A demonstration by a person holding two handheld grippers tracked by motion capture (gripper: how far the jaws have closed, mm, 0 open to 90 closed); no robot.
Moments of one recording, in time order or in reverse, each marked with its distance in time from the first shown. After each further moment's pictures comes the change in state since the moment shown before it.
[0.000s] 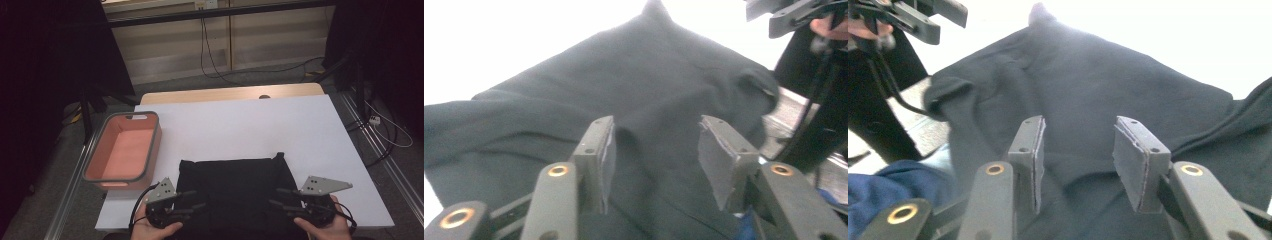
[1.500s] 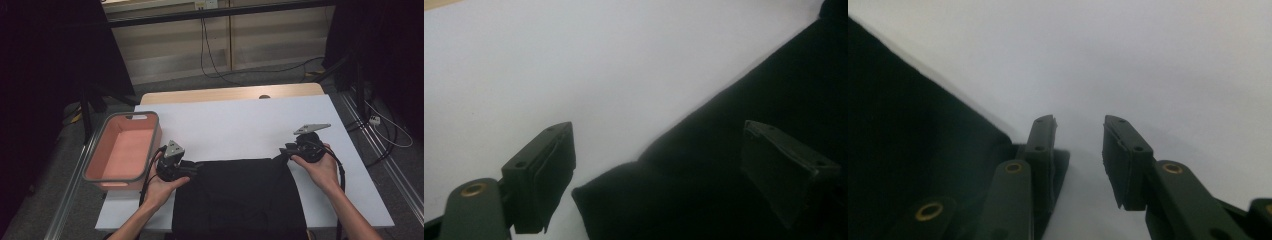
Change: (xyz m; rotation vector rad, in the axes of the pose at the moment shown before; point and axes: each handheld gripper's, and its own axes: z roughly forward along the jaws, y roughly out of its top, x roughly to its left) left arm 0.090 0.030 0.065 0.045 0.268 -0.006; right arm -0.146 0.038 0.065 0.178 -0.253 0.083
